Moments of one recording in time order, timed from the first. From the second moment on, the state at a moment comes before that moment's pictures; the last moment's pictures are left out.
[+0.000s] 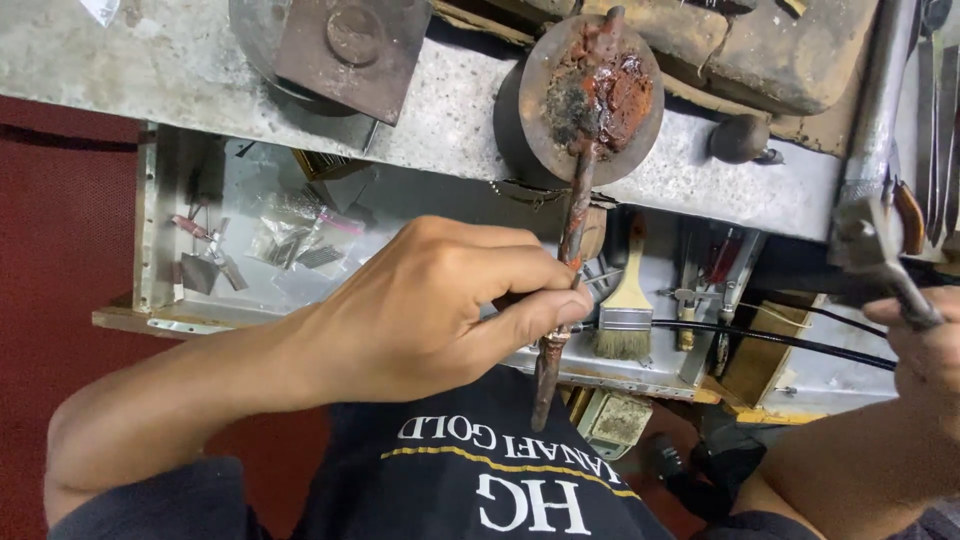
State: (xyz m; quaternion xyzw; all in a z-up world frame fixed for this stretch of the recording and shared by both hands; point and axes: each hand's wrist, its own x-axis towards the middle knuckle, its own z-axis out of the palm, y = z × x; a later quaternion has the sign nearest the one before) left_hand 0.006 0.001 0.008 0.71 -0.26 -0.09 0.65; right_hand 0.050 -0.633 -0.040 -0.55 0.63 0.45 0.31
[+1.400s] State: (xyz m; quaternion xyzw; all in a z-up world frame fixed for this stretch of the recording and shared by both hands) left_hand 0.014 -0.006 0.010 0.74 -0.27 -0.10 0.61; right_hand 0.050 -0.378 0.039 -0.93 -0.19 0.19 0.24
